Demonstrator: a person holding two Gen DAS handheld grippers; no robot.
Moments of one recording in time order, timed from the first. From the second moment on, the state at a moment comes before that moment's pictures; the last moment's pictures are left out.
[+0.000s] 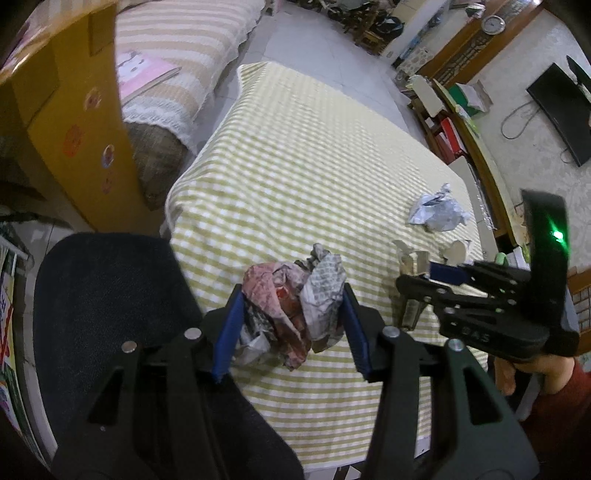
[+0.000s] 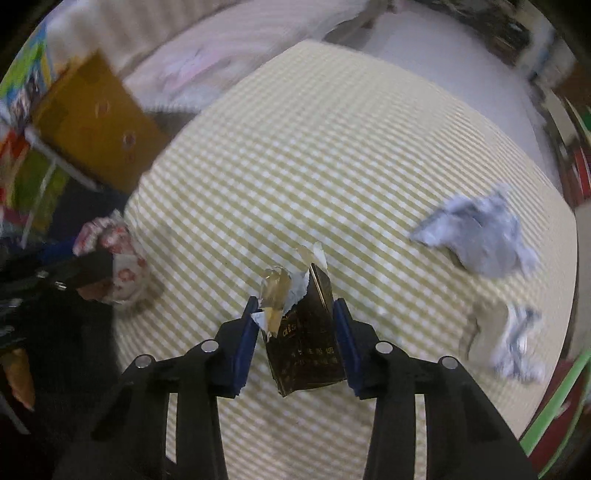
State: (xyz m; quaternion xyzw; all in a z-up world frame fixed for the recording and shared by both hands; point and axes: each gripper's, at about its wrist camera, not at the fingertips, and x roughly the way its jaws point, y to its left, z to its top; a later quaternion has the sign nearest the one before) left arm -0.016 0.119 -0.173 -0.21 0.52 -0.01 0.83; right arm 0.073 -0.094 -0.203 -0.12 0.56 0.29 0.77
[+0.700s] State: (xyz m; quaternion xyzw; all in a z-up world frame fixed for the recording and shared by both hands) left arm 0.029 0.007 -0.089 -0.10 0.44 -0.14 0.88; right arm 0.019 -0.209 -0.094 0.07 0.43 0.14 0.89
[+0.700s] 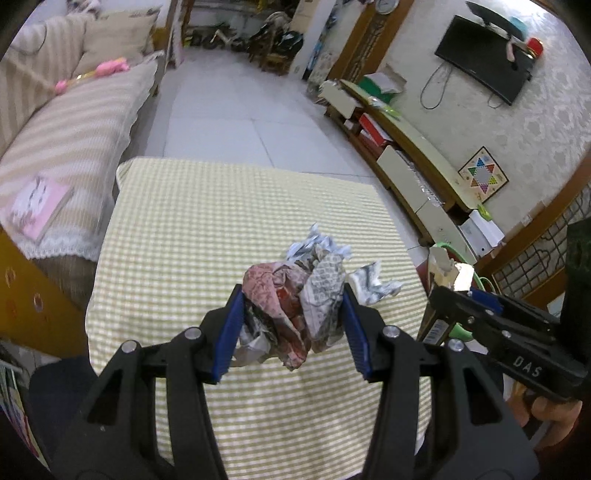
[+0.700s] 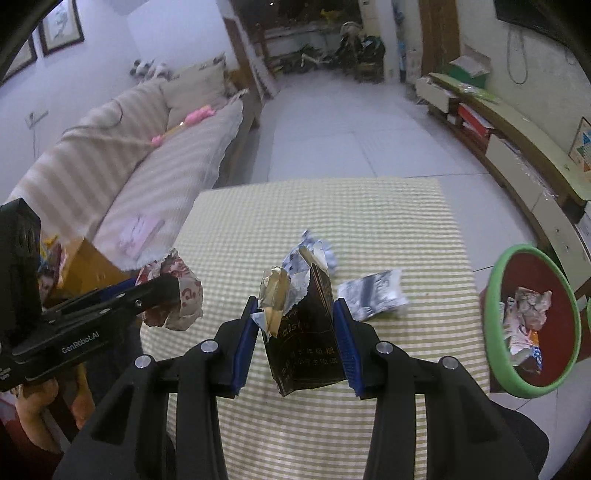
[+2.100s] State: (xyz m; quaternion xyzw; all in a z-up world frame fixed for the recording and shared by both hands) left arm 0.083 -0.261 -0.087 -0.03 0.44 -0.35 0.83; right arm -0.018 -0.489 -0.117 0.23 0.38 -0.07 0.89
